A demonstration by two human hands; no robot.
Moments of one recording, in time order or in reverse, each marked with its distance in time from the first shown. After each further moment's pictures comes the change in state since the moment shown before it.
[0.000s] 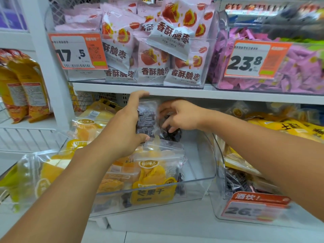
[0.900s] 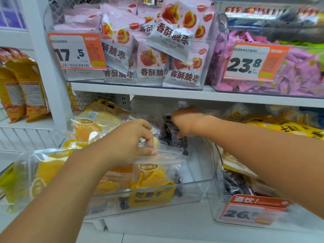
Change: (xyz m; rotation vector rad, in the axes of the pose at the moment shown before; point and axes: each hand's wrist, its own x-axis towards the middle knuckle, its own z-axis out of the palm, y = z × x) left_hand 0.001 -0.015 0.007 0.064 -0.321 0.140; right_hand 0.018 0.022 -0.006 -1.284 0.025 0.112
